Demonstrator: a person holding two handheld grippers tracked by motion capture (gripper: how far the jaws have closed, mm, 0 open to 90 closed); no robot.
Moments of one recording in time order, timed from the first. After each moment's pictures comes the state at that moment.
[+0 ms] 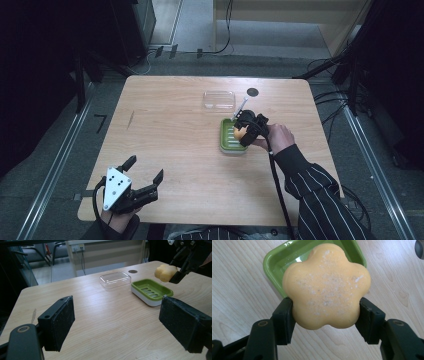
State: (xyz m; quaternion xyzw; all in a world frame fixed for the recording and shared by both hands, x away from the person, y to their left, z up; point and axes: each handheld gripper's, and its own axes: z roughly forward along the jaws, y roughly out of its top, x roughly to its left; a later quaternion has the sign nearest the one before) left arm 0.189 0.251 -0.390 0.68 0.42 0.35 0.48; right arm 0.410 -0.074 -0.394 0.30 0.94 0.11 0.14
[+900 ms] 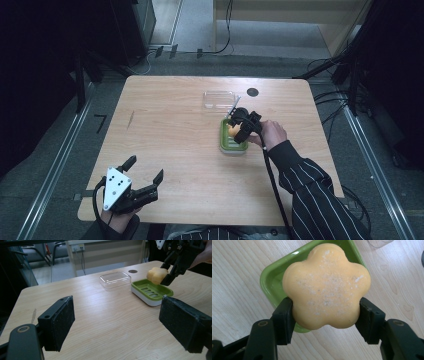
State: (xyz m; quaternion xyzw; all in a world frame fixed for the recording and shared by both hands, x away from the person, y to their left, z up) left arm 0.189 0.251 -0.390 0.69 0.42 0.35 0.47; right arm 0.427 -0.058 -0.403 0.29 0.94 0.11 0.14
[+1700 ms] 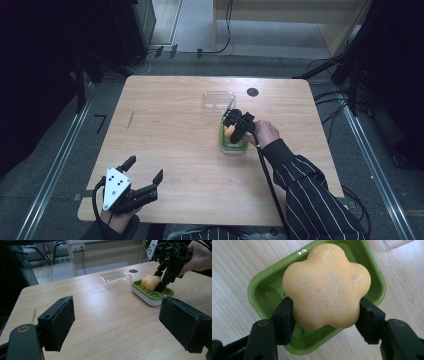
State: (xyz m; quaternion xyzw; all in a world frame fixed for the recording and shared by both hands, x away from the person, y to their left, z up) left arm 0.189 0.251 -0.391 0.68 0.43 0.35 0.47; right arm 0.444 -0.044 -0.428 0.28 0.95 0.09 0.12
